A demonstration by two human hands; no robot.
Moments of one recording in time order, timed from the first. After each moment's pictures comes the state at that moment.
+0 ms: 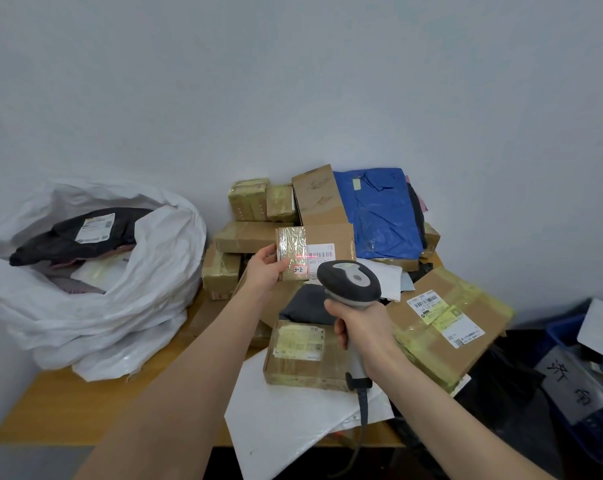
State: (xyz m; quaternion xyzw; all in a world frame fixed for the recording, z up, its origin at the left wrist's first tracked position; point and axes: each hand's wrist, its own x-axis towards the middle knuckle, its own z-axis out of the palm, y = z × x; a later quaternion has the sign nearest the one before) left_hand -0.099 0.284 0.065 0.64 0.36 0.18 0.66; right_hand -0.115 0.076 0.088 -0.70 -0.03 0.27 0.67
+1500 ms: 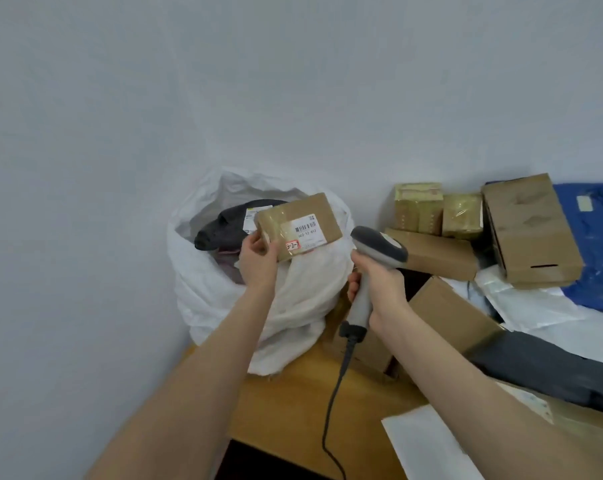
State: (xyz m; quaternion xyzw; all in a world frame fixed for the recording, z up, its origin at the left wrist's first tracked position) left_hand -0.269 0.568 0.082 0.57 0.46 0.46 0.50; right_hand -0.189 0.386 0.116 -0.52 0.01 0.39 0.76
